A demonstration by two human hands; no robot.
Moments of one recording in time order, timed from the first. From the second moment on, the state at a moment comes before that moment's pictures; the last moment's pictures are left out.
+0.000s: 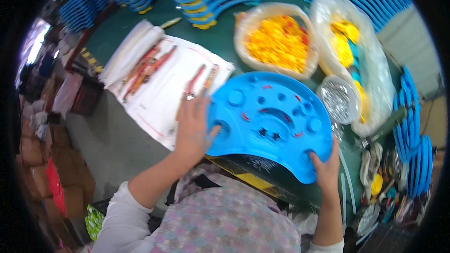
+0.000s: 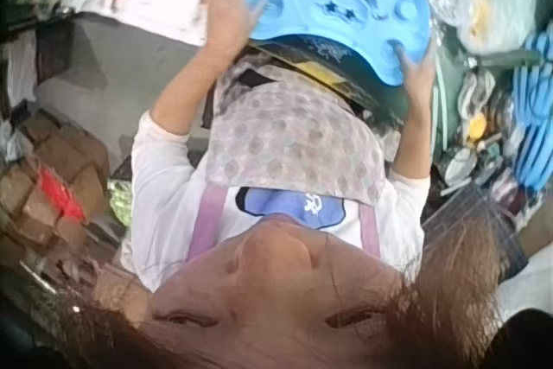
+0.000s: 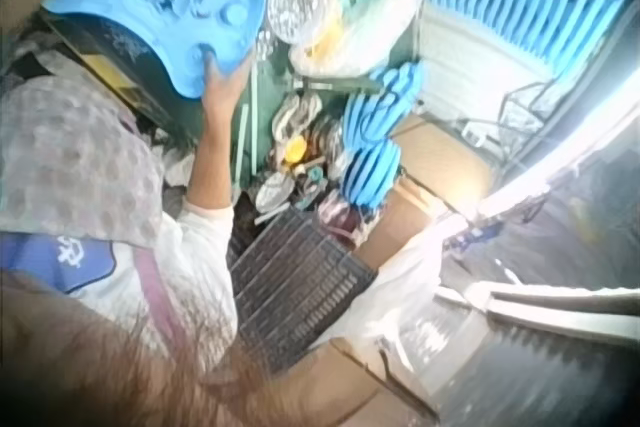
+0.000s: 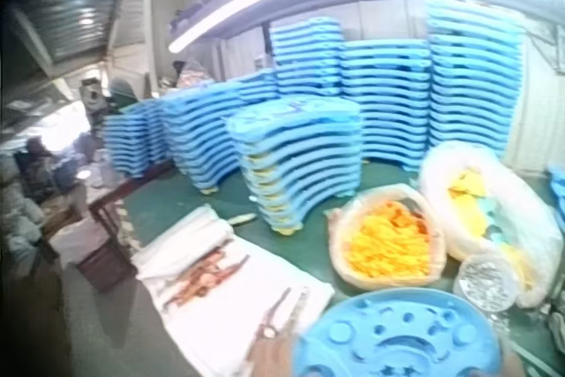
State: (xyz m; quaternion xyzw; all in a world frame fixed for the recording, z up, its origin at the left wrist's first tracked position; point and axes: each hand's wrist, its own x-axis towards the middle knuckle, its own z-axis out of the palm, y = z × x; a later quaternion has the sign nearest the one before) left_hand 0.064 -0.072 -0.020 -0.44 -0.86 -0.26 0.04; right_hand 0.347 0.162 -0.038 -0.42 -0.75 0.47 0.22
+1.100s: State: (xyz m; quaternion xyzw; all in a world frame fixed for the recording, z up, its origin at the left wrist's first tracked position) left_hand -0.164 -0.157 0.005 -0.35 -0.85 -0.34 0.17; right_hand 0.010 0.071 0.026 0.12 -0.95 0.27 0.11
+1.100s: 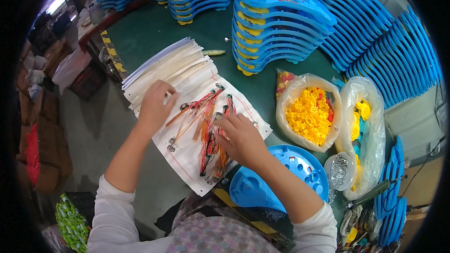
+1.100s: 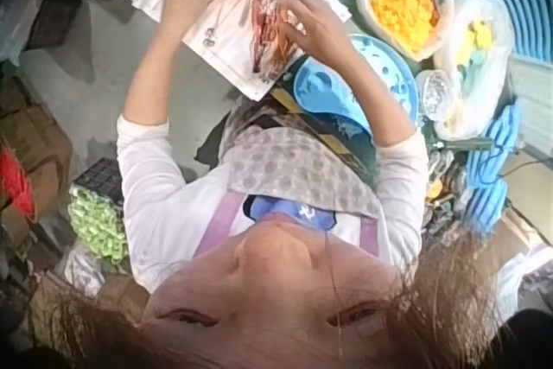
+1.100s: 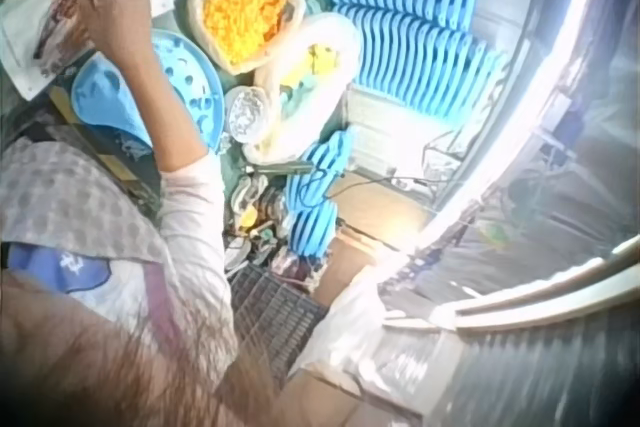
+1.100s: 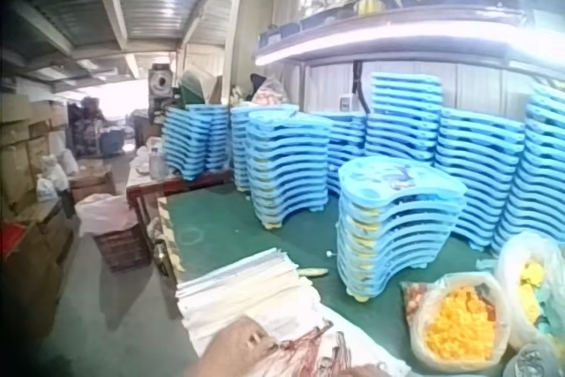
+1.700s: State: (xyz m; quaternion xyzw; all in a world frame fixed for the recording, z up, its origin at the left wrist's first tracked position) left_hand -0.175 -0.100 -0.018 -0.32 -0.87 -0.35 -0.14; right_hand -0.088 0.095 -0.015 0.03 -0.98 0.13 0.15
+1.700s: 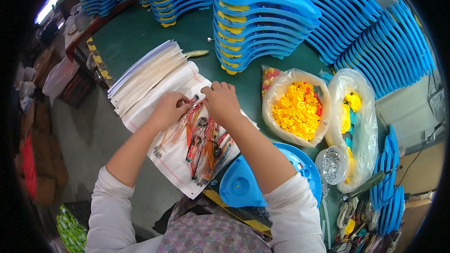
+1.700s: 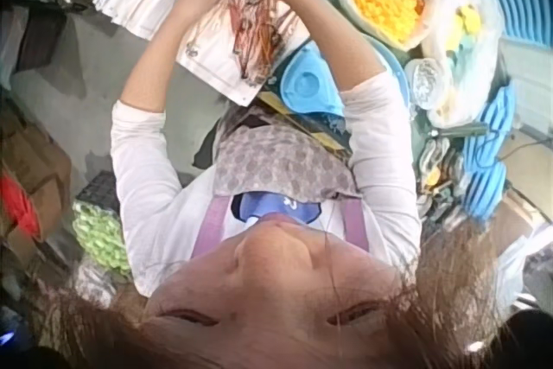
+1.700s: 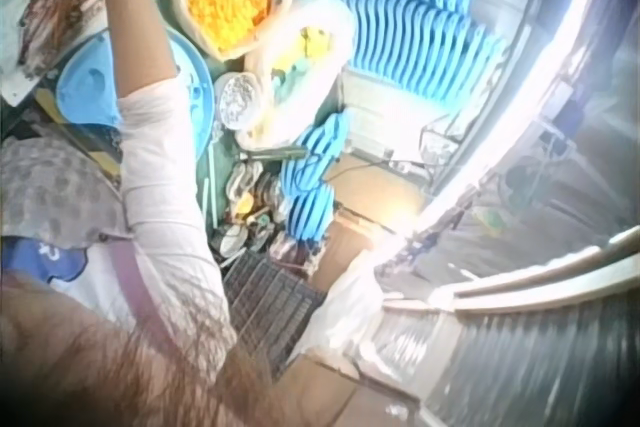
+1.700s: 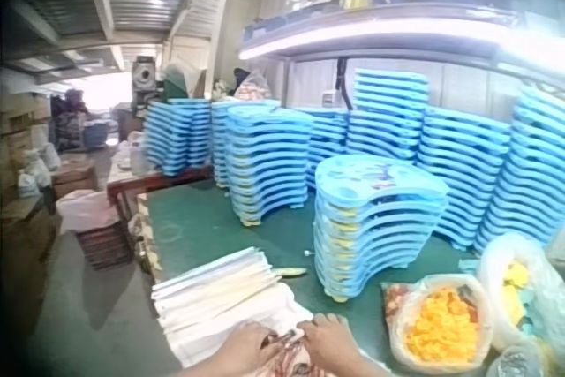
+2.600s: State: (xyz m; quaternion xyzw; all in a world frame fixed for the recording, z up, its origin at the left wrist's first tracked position) left_hand -0.001 -0.058 0.020 -0.76 -0.55 -0.34 0.03; right_hand 0.071 0.223 0.014 -0.14 -0.92 0.23 0.28
